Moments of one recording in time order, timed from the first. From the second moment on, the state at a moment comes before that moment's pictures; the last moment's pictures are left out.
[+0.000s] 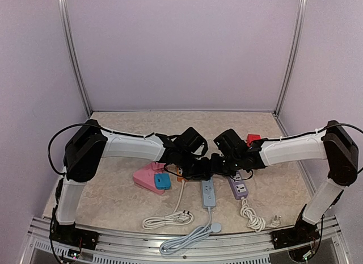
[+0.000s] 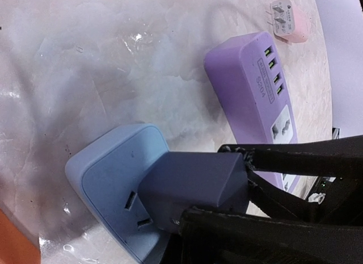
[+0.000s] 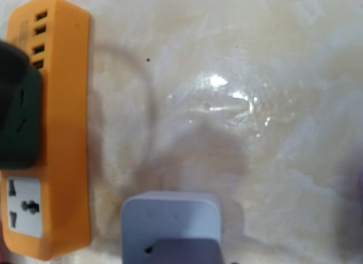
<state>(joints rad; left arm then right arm) -0.98 2.21 1.61 -0.33 0.29 -0.78 0.85 1.66 0.95 -0.19 0.11 0.87</state>
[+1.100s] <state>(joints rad) -1.00 2.25 1.75 -0.54 0.20 -0.72 0.62 1.49 0.95 -0.12 -0.01 0.76</state>
